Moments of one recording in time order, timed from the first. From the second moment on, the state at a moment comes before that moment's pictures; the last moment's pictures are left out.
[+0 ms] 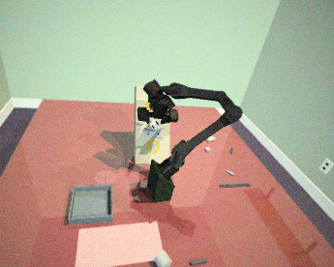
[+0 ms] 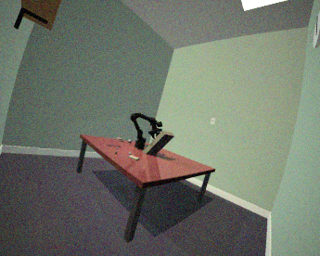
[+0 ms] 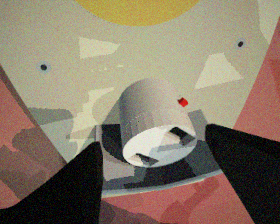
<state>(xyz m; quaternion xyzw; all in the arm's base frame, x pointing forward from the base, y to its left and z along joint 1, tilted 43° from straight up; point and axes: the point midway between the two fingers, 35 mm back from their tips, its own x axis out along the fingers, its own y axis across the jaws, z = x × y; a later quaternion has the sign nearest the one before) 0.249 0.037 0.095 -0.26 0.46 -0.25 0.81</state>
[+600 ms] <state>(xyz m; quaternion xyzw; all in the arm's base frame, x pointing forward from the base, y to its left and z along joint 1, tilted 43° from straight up) 0.255 0.026 0.087 -0.27 0.46 -0.25 0.81</state>
